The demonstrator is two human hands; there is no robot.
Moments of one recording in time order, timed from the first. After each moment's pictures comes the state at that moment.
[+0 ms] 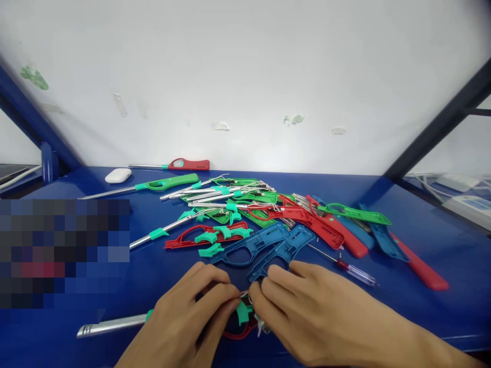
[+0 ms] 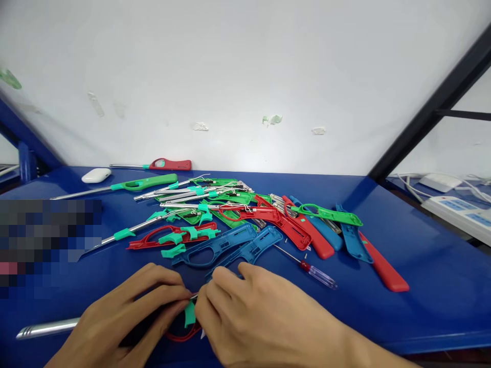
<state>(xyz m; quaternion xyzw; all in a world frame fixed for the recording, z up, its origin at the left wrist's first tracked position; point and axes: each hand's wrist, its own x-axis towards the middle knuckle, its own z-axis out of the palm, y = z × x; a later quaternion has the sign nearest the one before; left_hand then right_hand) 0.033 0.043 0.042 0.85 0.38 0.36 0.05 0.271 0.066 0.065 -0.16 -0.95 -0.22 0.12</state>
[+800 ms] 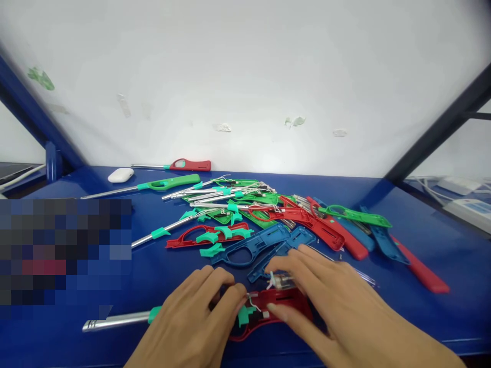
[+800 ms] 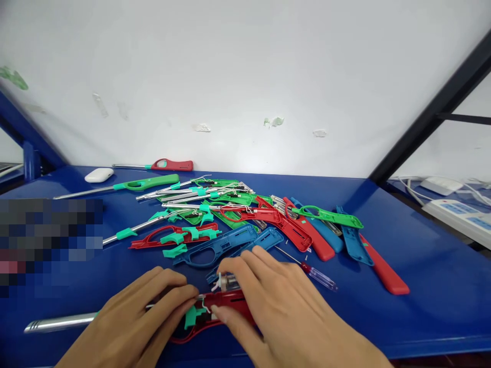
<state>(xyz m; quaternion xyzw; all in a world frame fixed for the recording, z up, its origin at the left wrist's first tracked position) 0.030 0.039 0.032 0.89 0.37 0.26 -0.07 0.297 0.048 0.052 -0.39 -0.90 -0.07 0.18</state>
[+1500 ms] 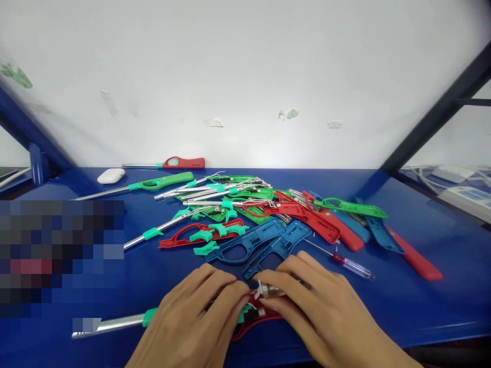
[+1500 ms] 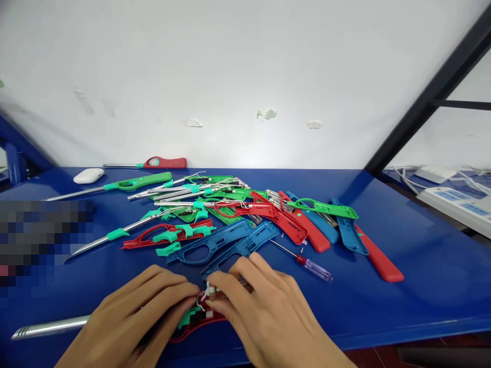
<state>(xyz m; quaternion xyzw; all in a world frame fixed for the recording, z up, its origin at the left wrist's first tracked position) 0.047 0.044 0.050 0.88 0.32 0.34 -0.07 0.289 0.038 0.025 -0.43 -0.87 0.08 0.23</state>
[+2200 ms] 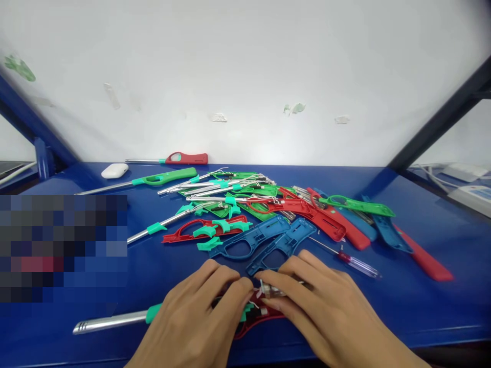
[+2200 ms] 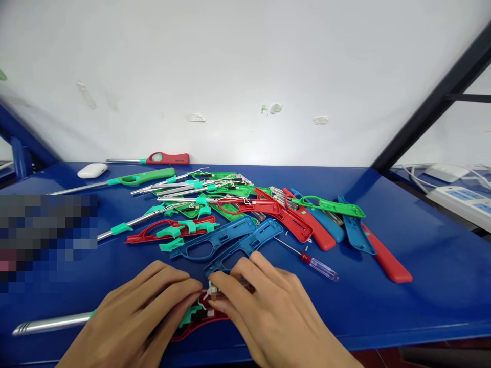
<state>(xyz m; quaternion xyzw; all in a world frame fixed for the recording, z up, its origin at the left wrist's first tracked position) 0.043 0.042 0.037 0.89 0.34 0.29 -0.06 0.286 0.043 0.031 -0.39 -0.89 0.06 0.23</state>
